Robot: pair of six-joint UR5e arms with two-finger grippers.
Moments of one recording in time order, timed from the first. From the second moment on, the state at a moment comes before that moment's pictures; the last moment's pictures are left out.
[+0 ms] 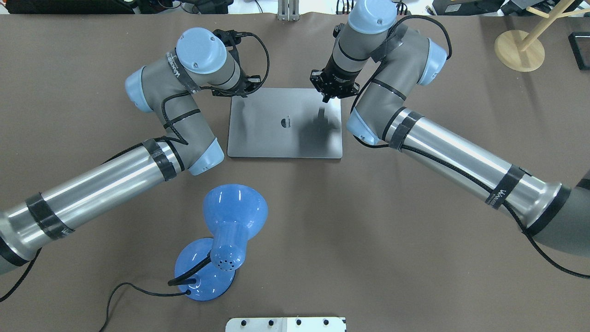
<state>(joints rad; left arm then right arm) -0.73 -2.46 -1.09 -2.11 -1.81 -1.27 0.81 -0.64 1.00 -1.10 2.16 1.30</state>
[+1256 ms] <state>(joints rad) -1.33 -1.68 -2.01 -1.50 -2.26 -0.31 1.39 -1.65 1.76 -1.16 2.49 0.51</state>
